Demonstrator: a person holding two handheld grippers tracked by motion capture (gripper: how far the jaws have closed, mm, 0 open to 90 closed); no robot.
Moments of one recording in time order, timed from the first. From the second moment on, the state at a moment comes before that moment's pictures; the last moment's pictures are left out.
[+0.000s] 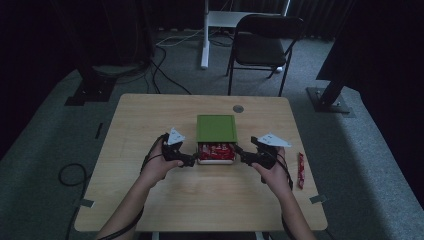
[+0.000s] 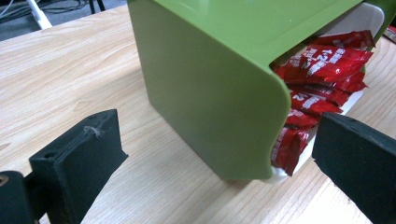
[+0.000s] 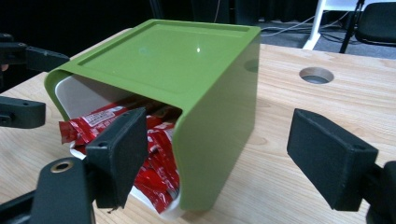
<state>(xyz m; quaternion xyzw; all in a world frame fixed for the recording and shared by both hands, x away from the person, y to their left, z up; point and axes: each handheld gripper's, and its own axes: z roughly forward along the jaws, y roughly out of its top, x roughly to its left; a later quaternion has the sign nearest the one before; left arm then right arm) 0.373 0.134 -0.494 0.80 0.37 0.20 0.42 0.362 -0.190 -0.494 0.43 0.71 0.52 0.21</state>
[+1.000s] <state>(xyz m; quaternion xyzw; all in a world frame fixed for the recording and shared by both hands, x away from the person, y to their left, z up) 0.349 0.188 -0.515 0.78 0.42 0.21 0.40 0.346 -0.243 -0.527 0.46 0.72 0.45 0.25</state>
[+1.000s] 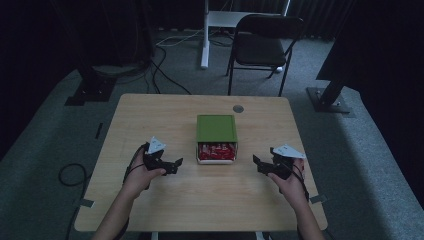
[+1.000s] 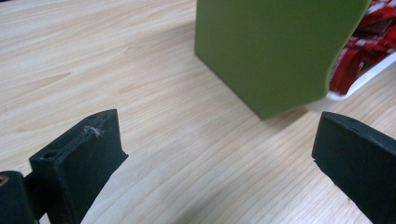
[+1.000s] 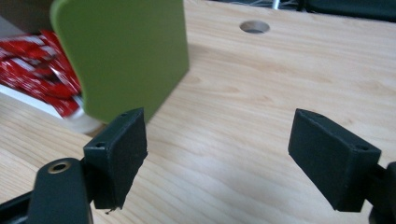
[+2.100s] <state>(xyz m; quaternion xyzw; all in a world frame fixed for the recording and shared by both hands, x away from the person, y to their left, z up) 0.313 0.275 -0.543 0.74 0.52 0.23 0.36 0.328 -0.278 -0.559 0.52 0.70 0.41 0.25</state>
